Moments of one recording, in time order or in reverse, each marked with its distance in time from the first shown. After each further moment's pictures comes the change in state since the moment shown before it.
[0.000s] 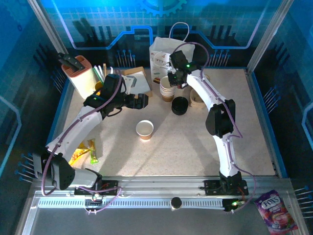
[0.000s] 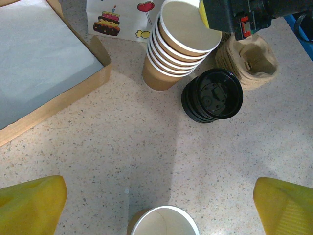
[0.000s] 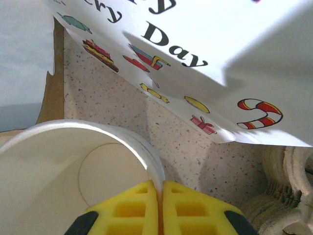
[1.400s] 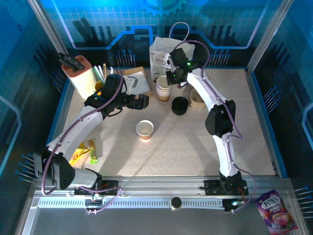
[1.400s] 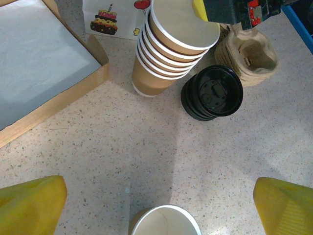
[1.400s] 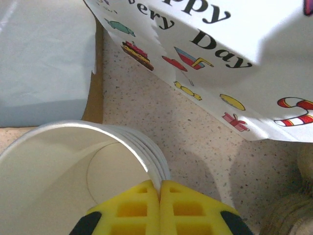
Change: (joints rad) left arm -0.008 0.005 0.000 0.000 0.000 0.019; right arm 0.004 0.010 0.070 -0.058 -0.116 0.039
